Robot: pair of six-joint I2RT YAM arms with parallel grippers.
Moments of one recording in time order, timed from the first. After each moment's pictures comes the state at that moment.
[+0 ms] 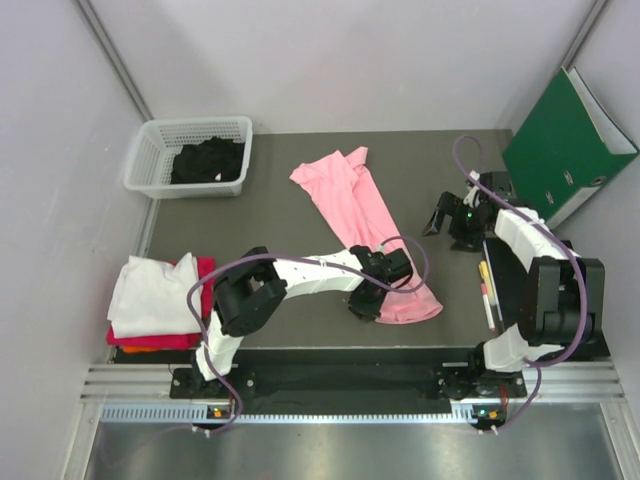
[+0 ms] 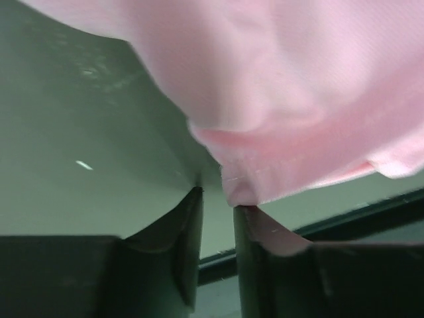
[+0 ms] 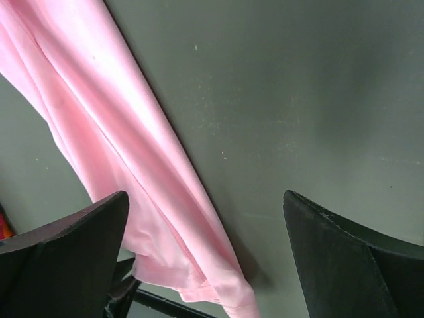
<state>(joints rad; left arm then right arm) -1.13 2.04 1.50 -0.82 -0.03 -0.67 -0.04 1.54 1.04 -0.58 -0.36 0.34</state>
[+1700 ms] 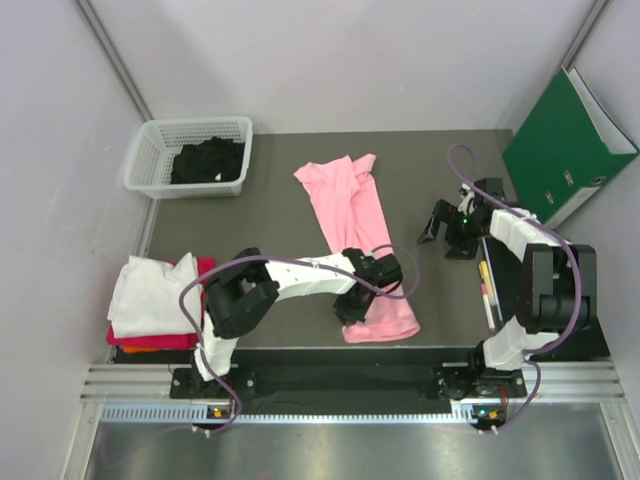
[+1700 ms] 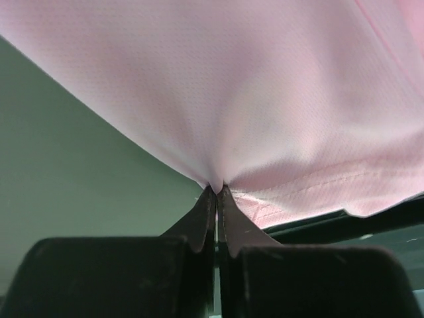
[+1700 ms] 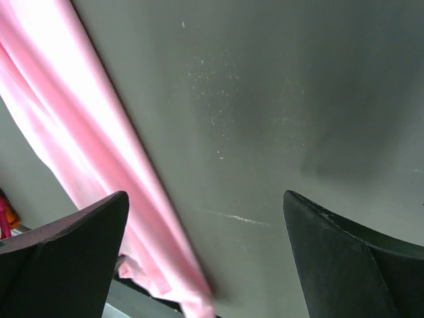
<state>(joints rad) -1.12 2.02 1.45 -0.90 -0.07 -0.60 -0.04 1.61 1.00 -0.55 -0.42 0.34</state>
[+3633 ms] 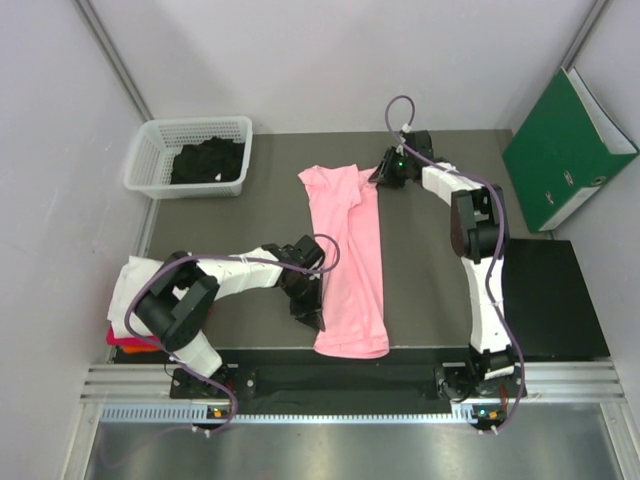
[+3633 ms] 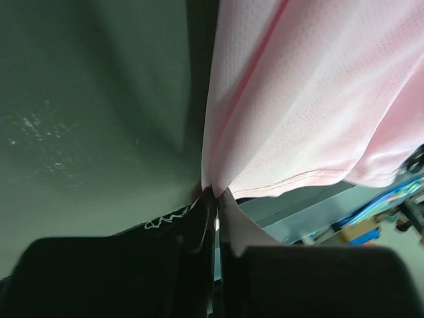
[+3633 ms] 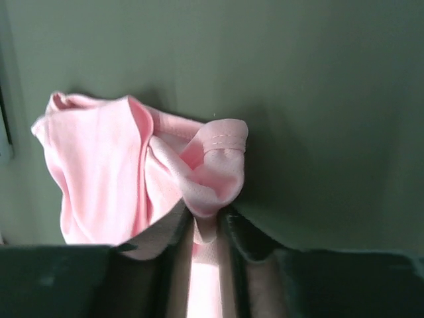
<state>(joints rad) -0.75 1.63 0.86 -0.59 0.42 -0.81 0.22 2.41 1.89 -0.21 -0.39 0.58</state>
